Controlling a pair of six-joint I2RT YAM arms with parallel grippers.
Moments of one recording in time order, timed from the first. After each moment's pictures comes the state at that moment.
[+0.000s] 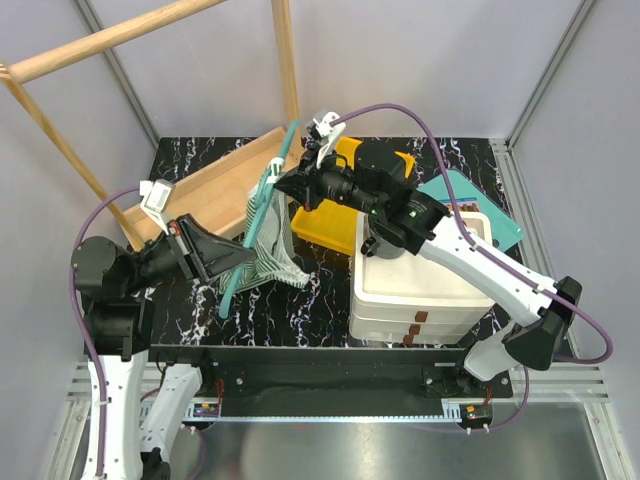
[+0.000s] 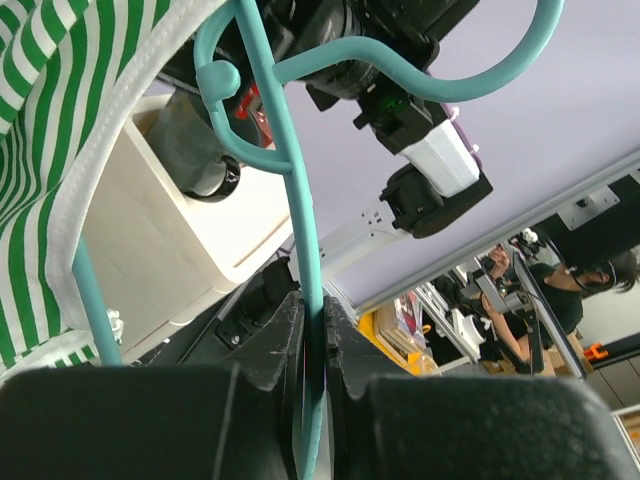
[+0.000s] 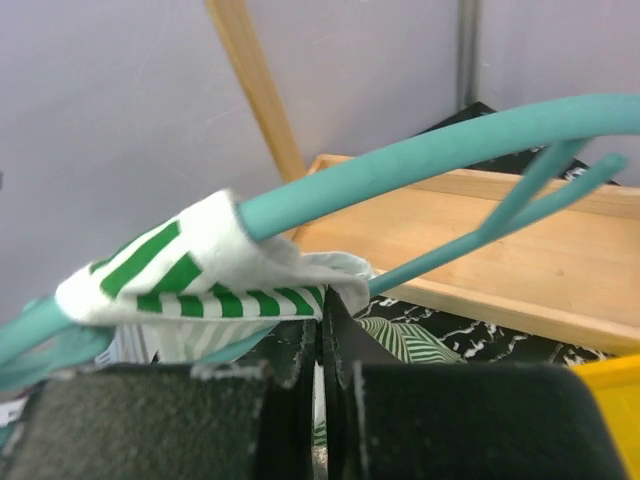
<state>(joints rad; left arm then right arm) -0.01 0.60 1.04 -0.24 1.14 -1.01 0.89 1.50 1.59 -0.10 -0.23 0.20</state>
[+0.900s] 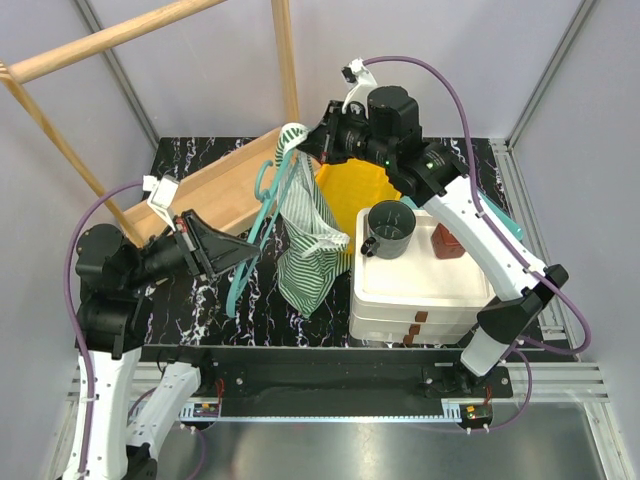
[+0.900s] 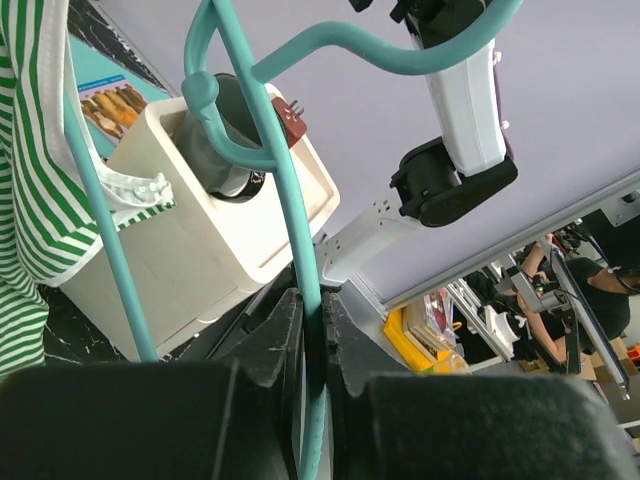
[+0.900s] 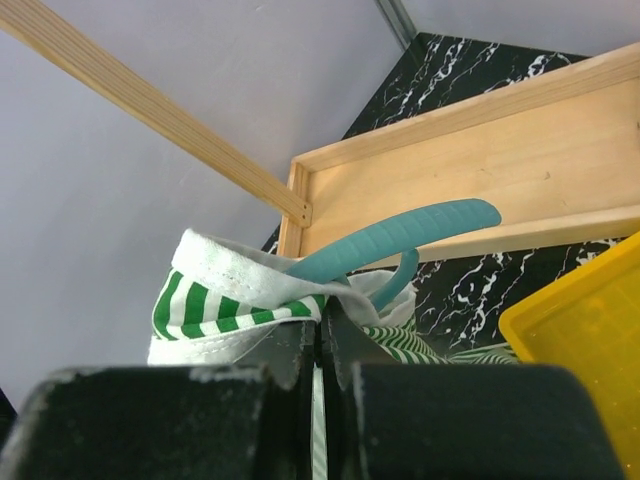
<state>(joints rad) -0.12 0.63 1.12 -0.42 1.01 -0.83 0.70 1.68 2.02 -0.50 -0.19 0.54</state>
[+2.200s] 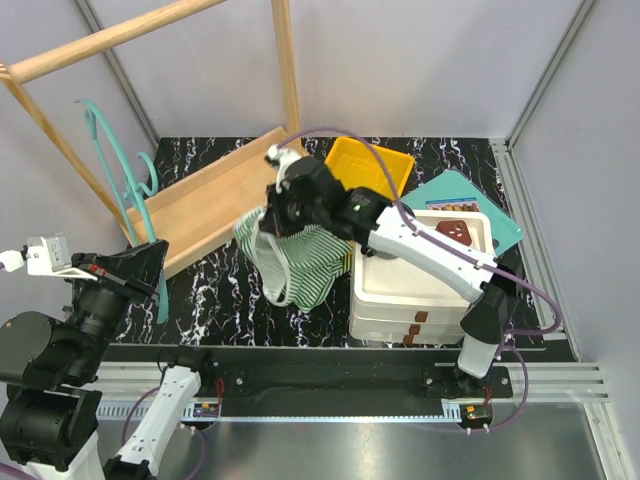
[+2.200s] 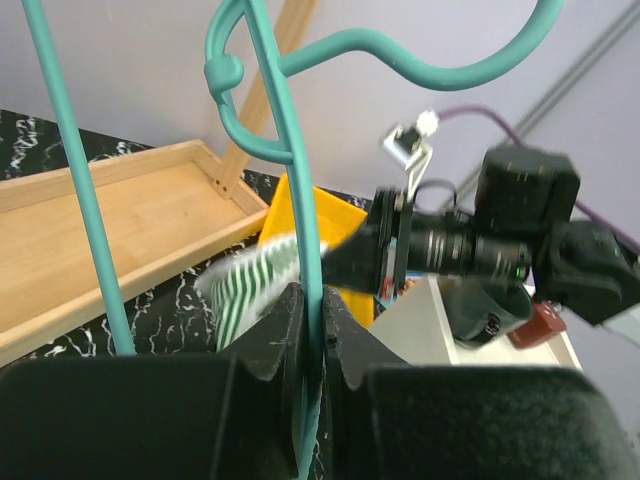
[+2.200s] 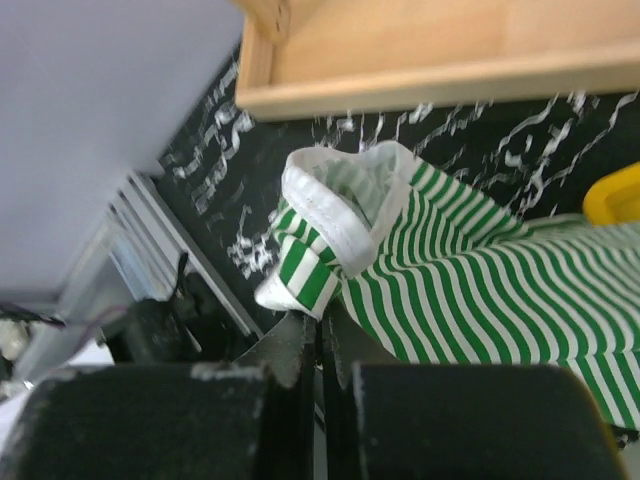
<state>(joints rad) -0.15 0.49 1.48 -0.93 0.10 -0.49 0.96 1.78 1.84 -0.53 -0.10 0.48</state>
